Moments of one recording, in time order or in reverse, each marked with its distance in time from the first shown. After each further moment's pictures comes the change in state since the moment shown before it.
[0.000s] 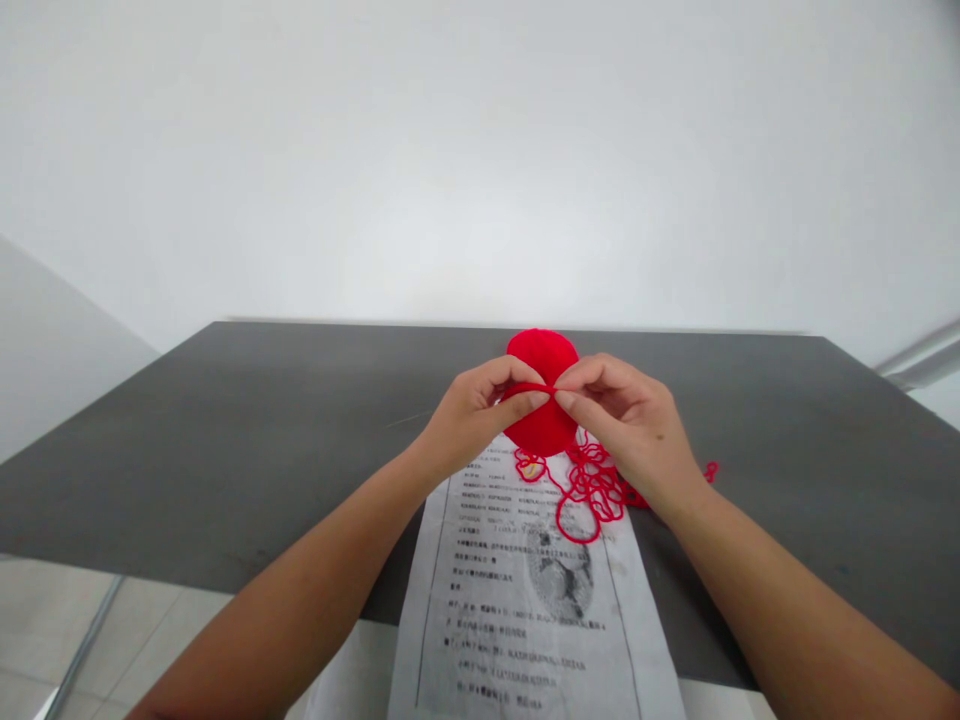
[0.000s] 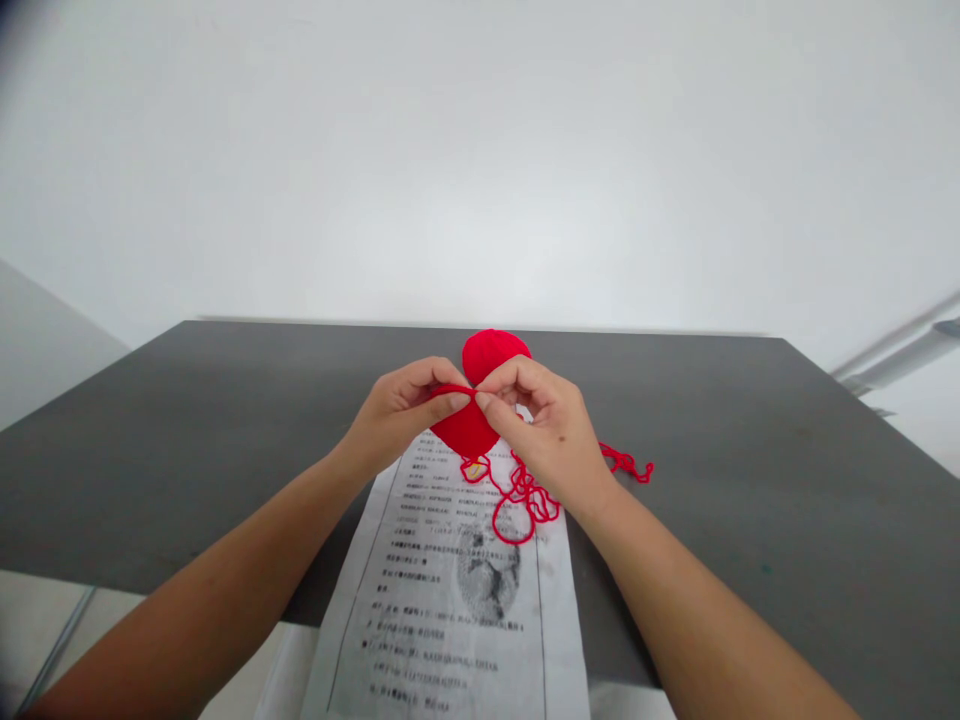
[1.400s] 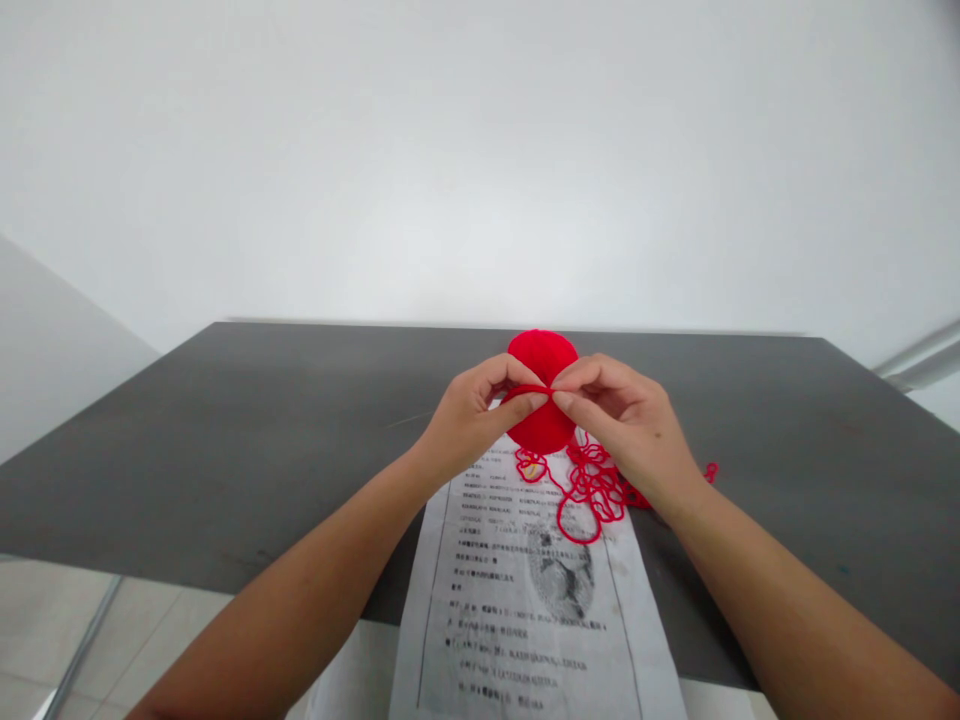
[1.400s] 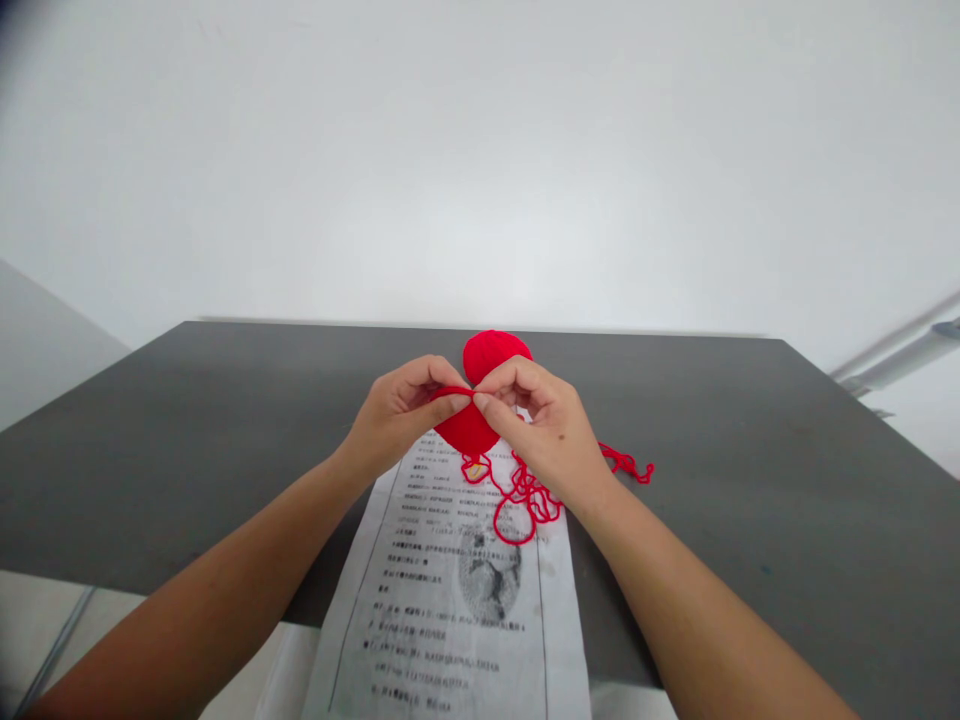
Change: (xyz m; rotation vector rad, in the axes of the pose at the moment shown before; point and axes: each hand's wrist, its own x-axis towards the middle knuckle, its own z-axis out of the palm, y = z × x) left_hand -0.001 -0.001 0.001 0.066 0.049 0.076; right_hand 0.003 0.001 0.002 0.002 -0.012 -0.018
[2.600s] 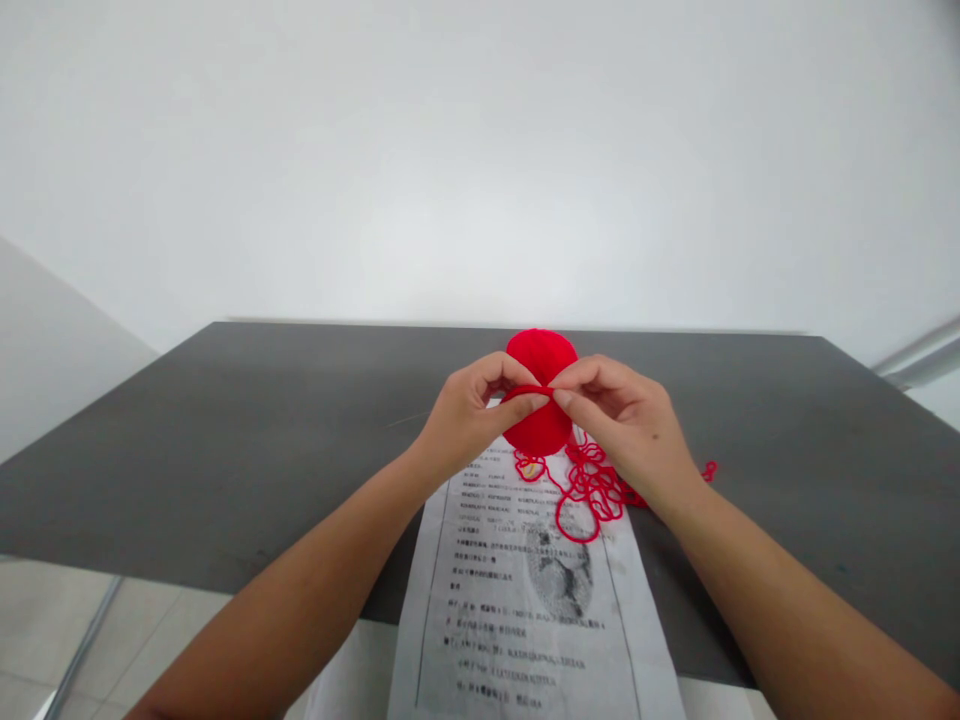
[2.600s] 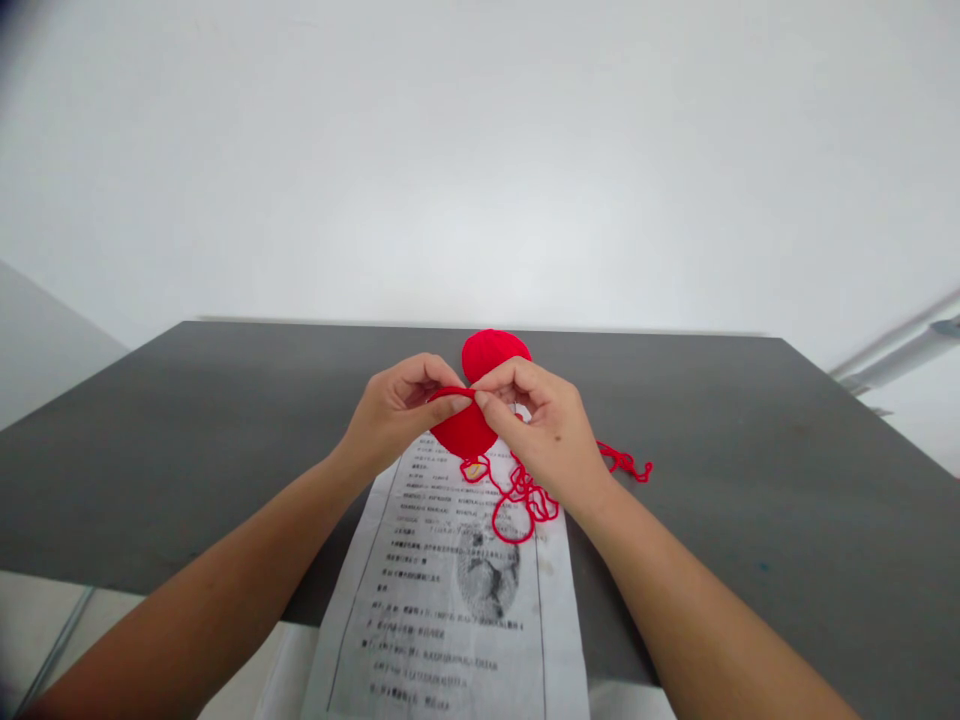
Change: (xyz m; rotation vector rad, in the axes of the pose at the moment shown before) left_hand 0.001 0.000 0.001 -0.028 0.037 -0.032; right_hand -0.002 0.000 0.000 -0.024 0.014 0.008
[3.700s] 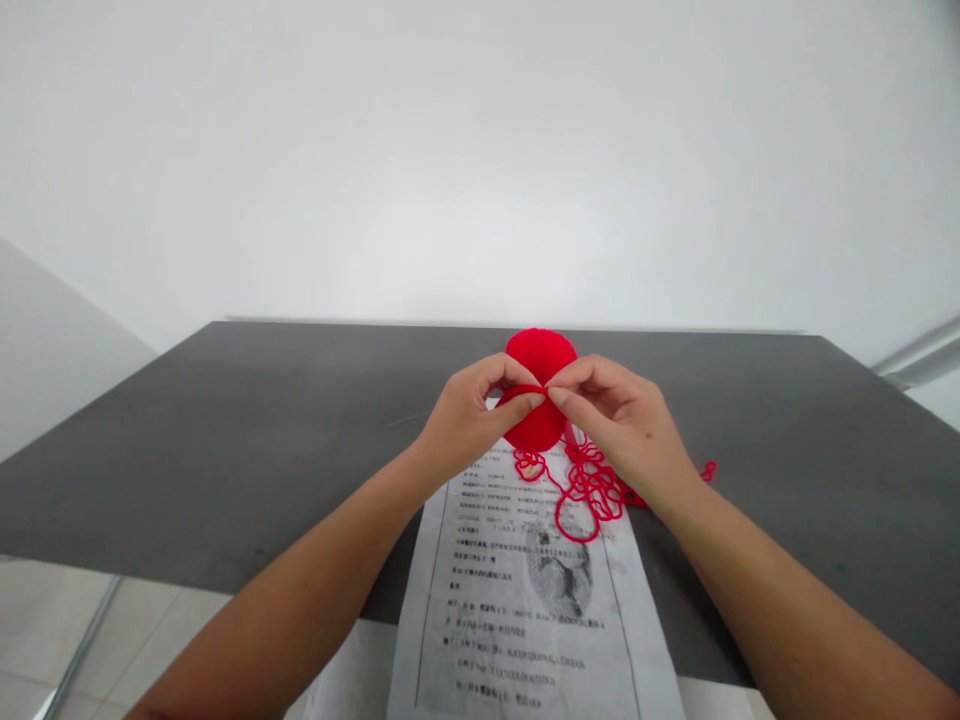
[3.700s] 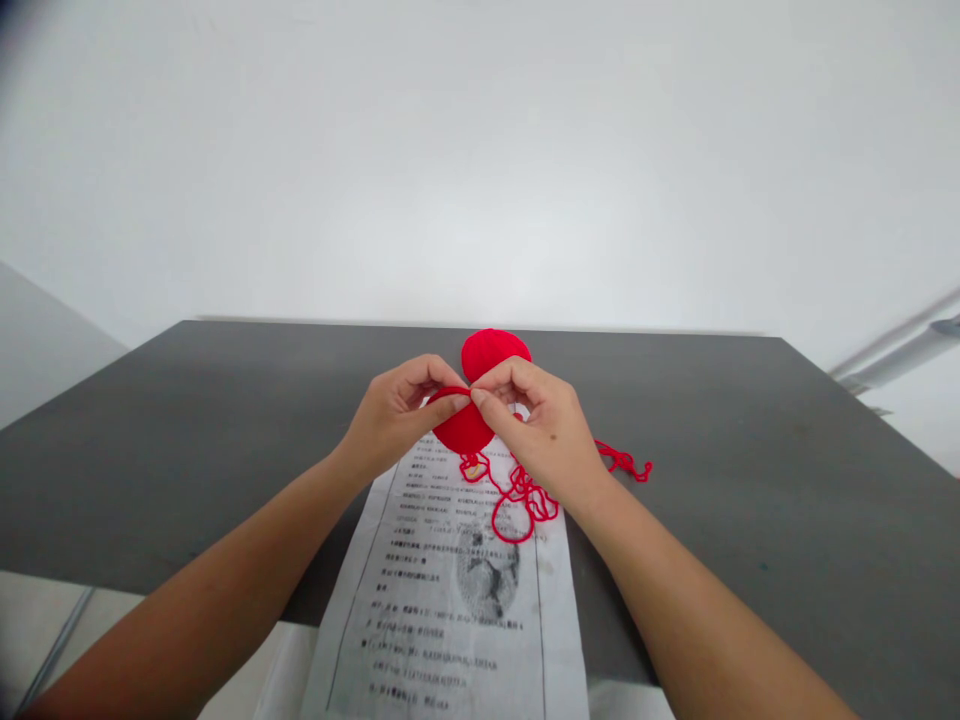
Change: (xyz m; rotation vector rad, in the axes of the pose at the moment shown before) left_hand 0.000 0.003 -0.001 0.241 0.015 0.052; right_hand 0.001 0.002 0.000 -0.071 -0.006 -0.016
